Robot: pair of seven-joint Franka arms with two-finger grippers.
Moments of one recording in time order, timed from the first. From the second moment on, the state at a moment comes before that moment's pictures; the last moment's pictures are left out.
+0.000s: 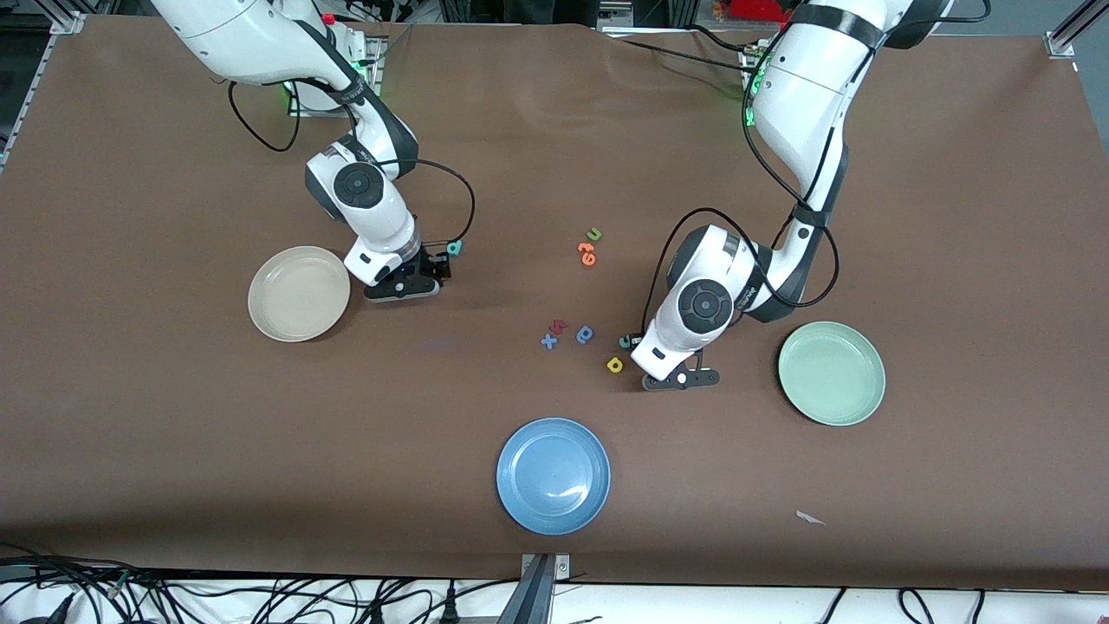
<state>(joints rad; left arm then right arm) -0.49 0.79 0.02 -1.55 -0.11 2.24 -0.51 0.15 0.46 0.31 -2.26 -0.38 2.74 0.64</state>
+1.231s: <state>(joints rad) -0.13 0.70 0.05 -1.52 0.13 1.98 0.33 0.15 0.45 0.31 -2.26 -0.42 2.75 0.64</state>
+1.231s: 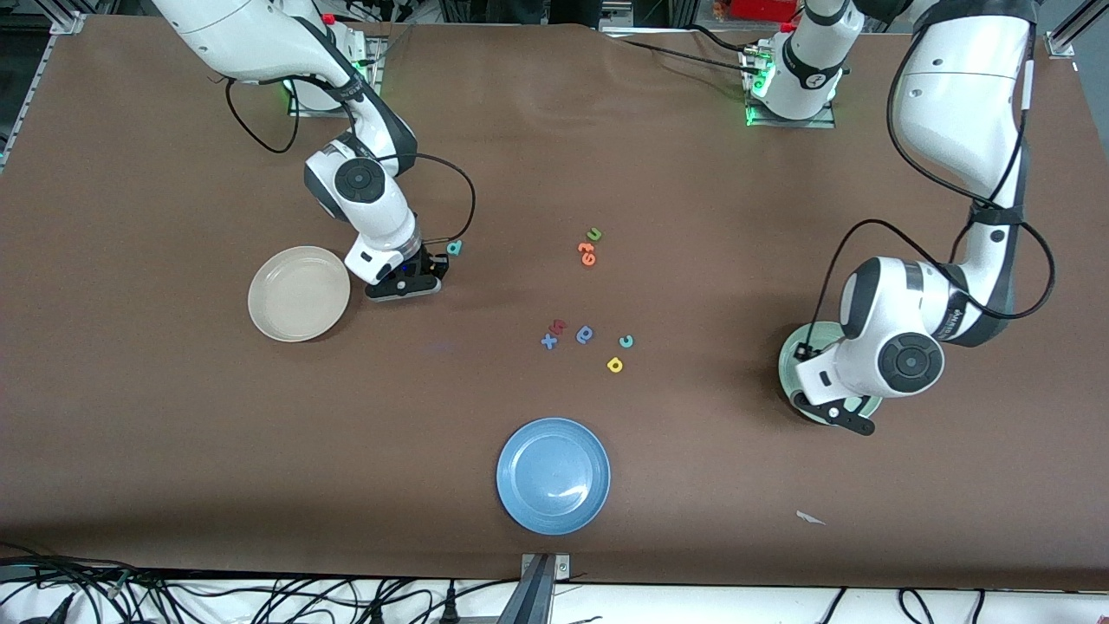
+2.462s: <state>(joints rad) -0.51 0.73 0.01 -1.57 -0.16 2.31 -0.57 -0.05 0.29 0.29 -2.25 -0.43 2.55 0.20</state>
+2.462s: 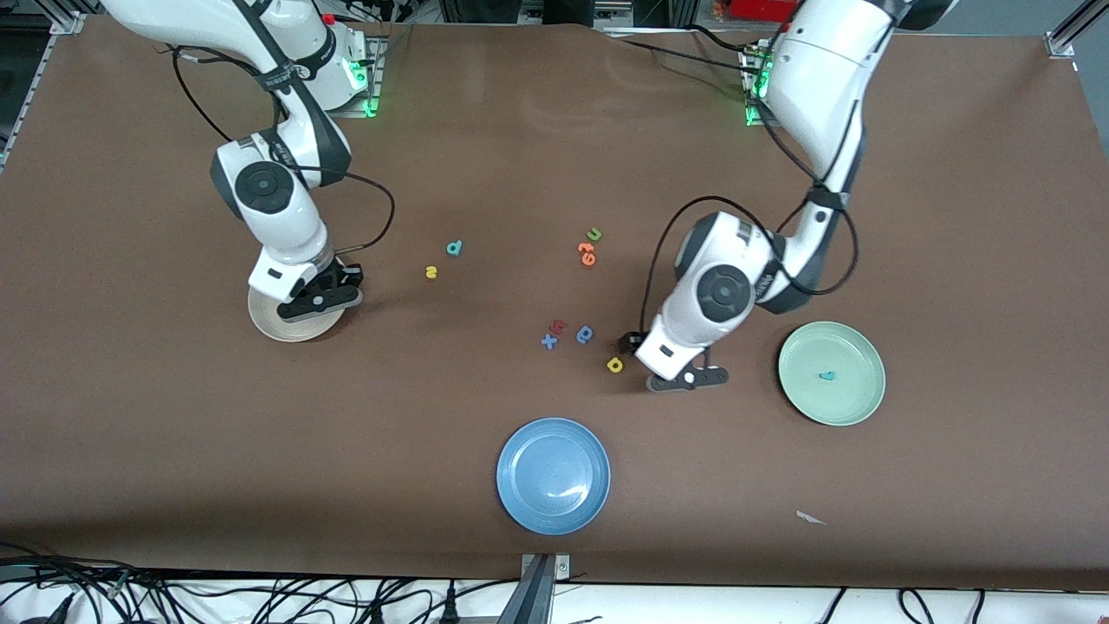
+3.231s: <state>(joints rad) -0.57 0.78 0.01 -1.59 -0.08 2.39 -0.72 -0.14 0.29 0.29 -2.27 -0.43 2.49 0.11</state>
